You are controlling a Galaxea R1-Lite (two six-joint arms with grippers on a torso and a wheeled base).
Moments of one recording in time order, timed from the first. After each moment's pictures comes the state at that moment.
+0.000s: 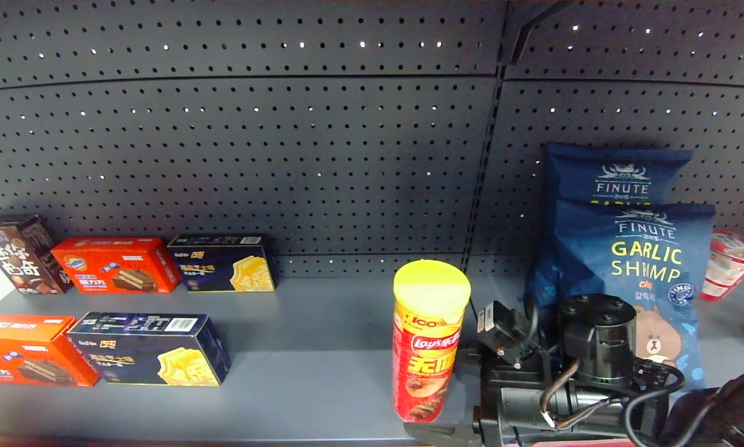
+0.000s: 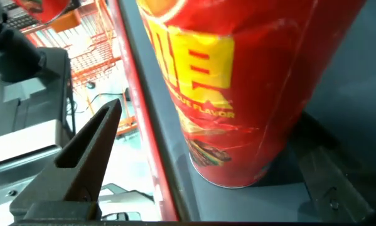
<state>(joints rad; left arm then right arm) -0.04 0.06 -0.27 0.27 -0.09 0.03 0.68 1.86 -0.48 -1.08 0.58 -0.11</state>
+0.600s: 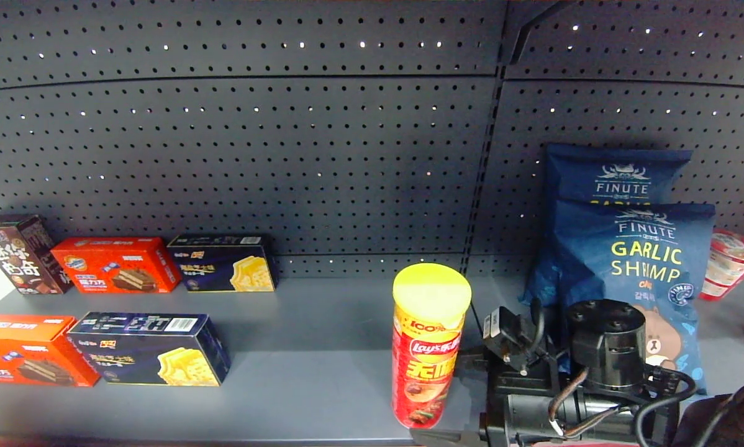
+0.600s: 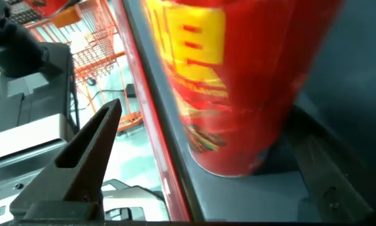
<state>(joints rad) -0.04 0.06 -0.27 0.27 -0.09 0.03 0.68 1.84 -0.44 -1.07 0.55 -0.11</state>
